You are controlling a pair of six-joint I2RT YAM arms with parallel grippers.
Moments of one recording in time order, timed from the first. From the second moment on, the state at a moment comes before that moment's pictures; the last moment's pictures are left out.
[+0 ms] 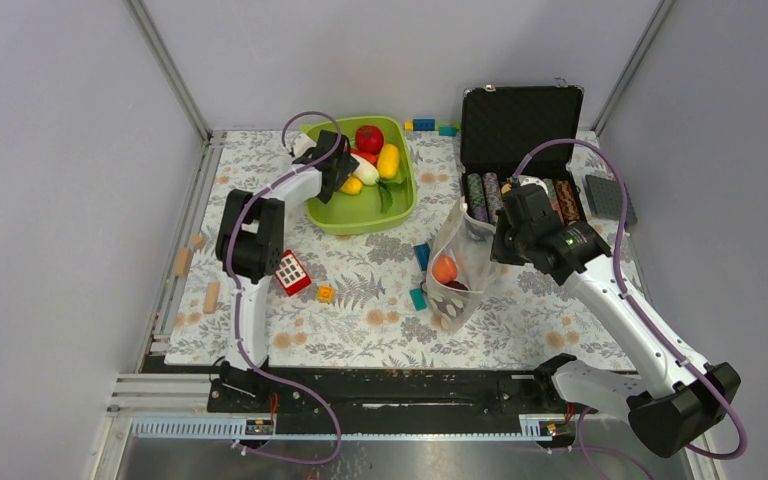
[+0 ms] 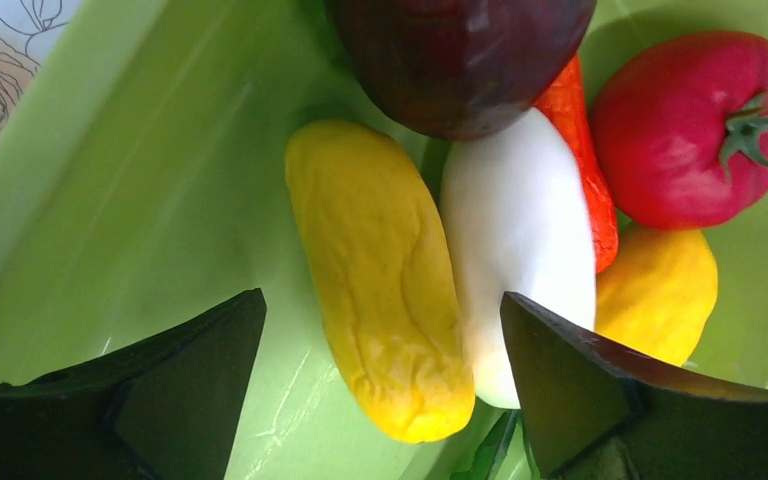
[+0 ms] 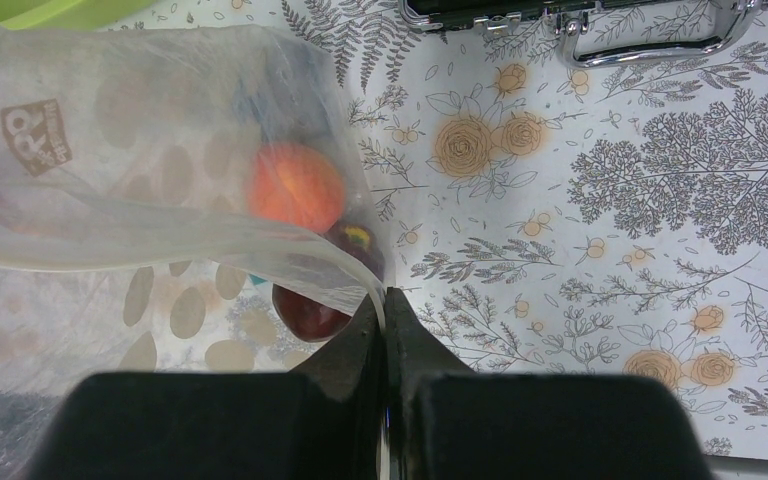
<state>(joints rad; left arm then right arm) -0.30 2.21 1.69 -0.33 -0.30 -1.09 0.49 1.10 1.12 -0.92 0.19 0.53</state>
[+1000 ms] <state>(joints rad) -0.32 1.93 1.44 -0.14 -0.19 -0.99 0.49 1.10 1.10 -0.91 0.22 0.53</state>
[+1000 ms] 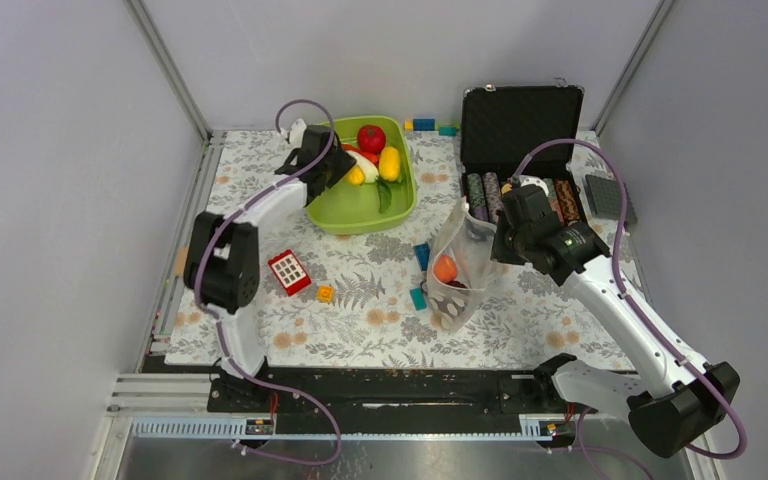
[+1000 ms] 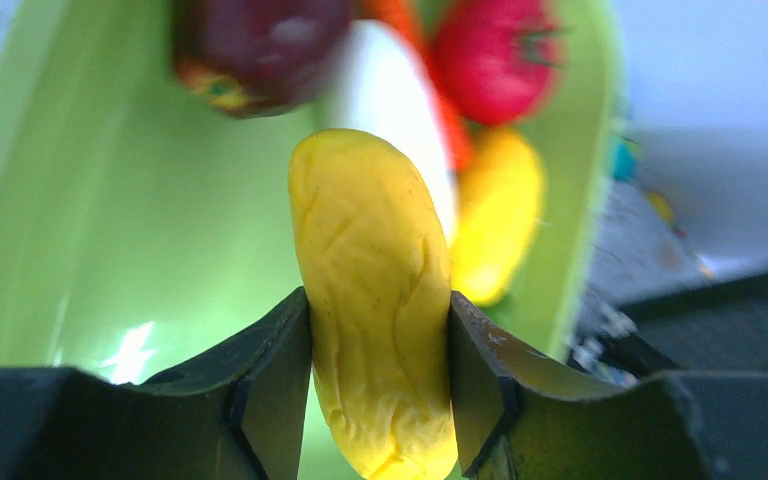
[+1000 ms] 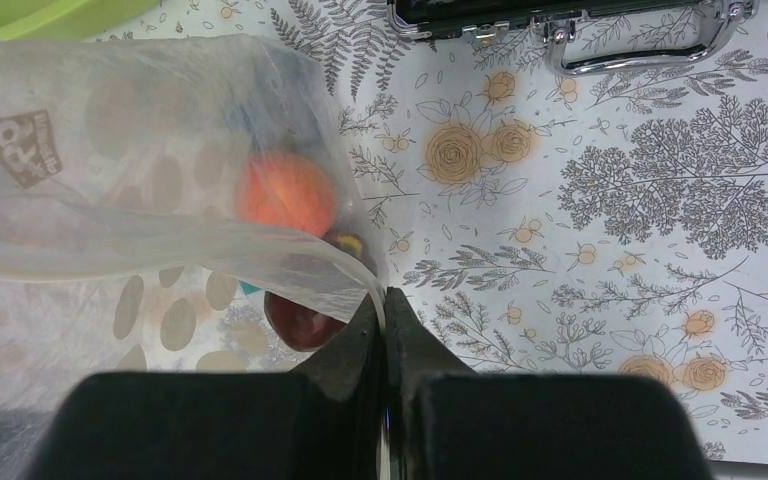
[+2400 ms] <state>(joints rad) -1.03 1.41 0.96 0.50 0.09 -0.38 0.49 1.03 1.10 -0.85 -0.02 0.56</state>
